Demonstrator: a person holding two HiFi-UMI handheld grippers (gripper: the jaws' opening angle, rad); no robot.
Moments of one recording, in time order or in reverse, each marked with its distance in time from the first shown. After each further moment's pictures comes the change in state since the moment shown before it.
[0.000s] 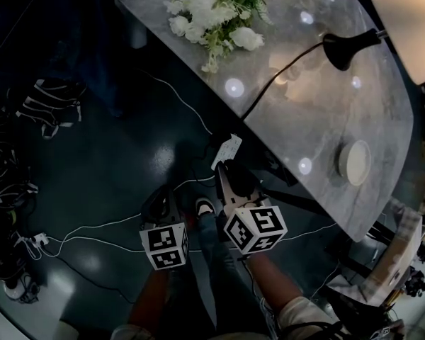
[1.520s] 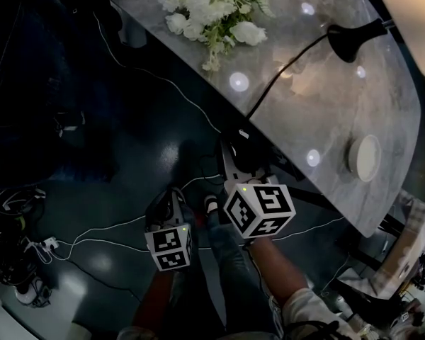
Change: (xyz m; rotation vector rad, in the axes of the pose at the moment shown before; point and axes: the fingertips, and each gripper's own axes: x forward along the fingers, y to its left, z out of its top) left arm 0.006 0.011 -0.016 0.047 0.045 -0.004; right arm 0.036 0.006 0.051 -0.008 -0.073 -0.047
